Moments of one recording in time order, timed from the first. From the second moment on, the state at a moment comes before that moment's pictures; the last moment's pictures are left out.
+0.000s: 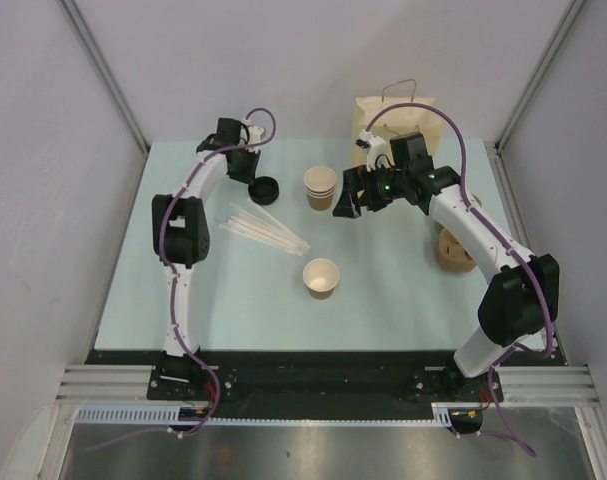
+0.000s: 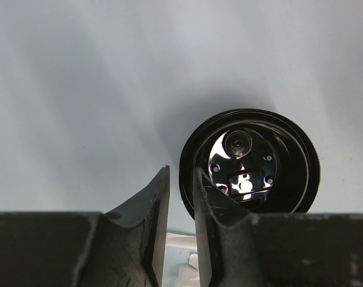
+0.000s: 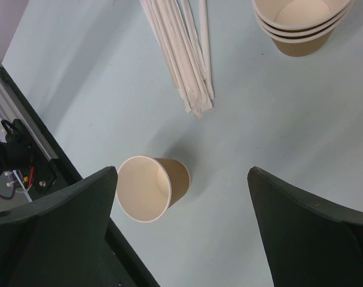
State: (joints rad) left arm -0.14 2.41 2.14 -0.66 0.17 0.22; right arm 0.38 1.63 1.49 -0.58 -0.57 0.08
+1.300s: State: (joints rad) left arm -0.14 2.39 2.14 -0.68 0.19 0.20; right arm 0.38 1.64 1.51 -0.58 -0.57 0.10
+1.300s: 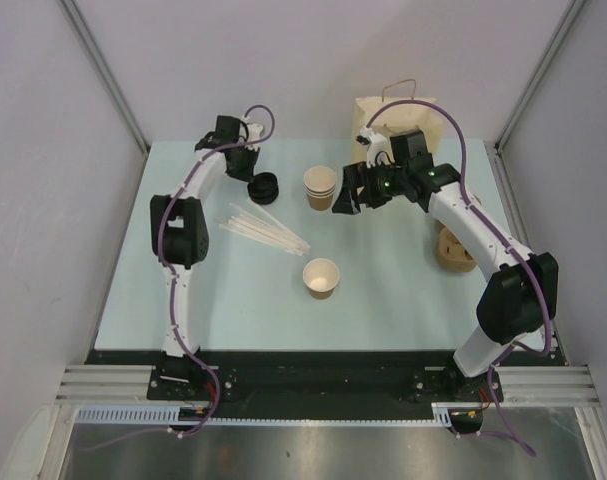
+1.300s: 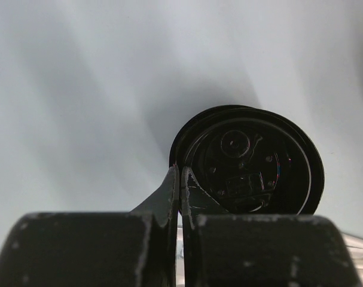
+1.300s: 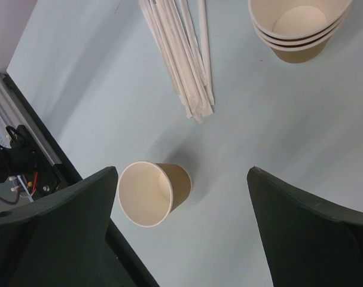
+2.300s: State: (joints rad) left arm -0.22 1.77 1.90 -1.03 0.86 0.25; right arm 0.40 1.29 1.57 -0.72 -0.64 -0.51
